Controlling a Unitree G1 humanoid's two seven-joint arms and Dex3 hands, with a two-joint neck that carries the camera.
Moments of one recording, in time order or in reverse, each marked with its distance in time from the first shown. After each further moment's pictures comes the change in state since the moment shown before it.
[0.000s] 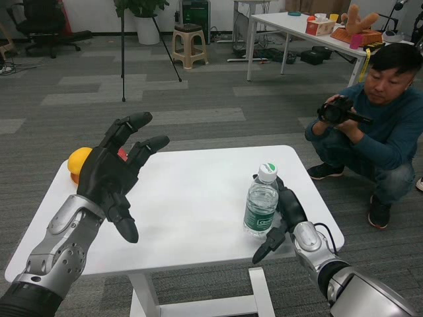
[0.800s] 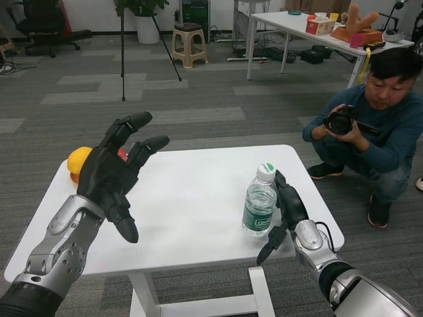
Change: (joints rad) left arm 0.001 0.000 0.000 0.000 0.000 0.000 0.000; right arm 0.032 -0.011 -0.082 -0.093 -0.005 0.015 0.016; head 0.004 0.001
